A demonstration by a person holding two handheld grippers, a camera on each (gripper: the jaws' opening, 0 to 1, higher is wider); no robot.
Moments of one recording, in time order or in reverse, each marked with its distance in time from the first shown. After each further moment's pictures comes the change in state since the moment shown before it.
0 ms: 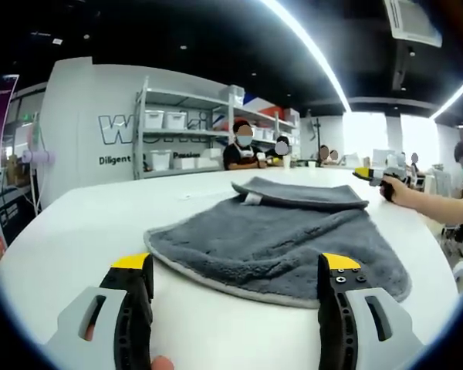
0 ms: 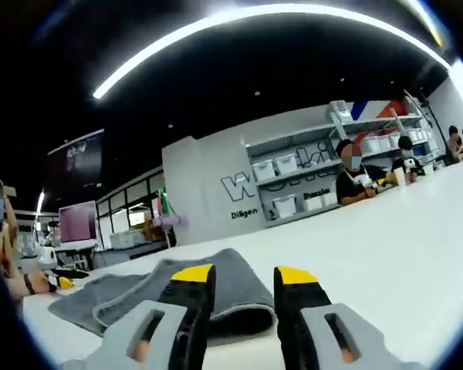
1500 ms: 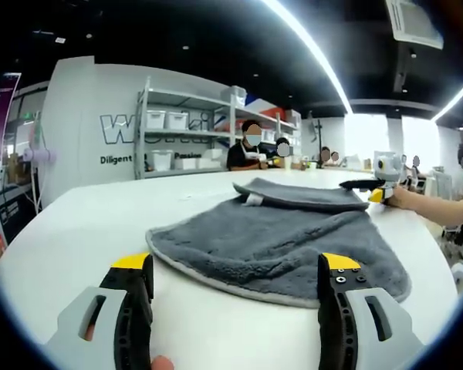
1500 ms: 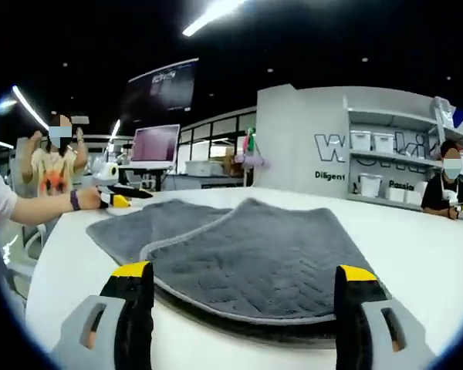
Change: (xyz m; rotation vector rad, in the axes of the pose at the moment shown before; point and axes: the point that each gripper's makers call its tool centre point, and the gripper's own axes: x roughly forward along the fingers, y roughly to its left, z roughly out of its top) left arm 0.000 0.003 0.001 -0.008 -0.004 0.004; right arm 0.020 0.114 -0.083 -0.287 0.342 0.482
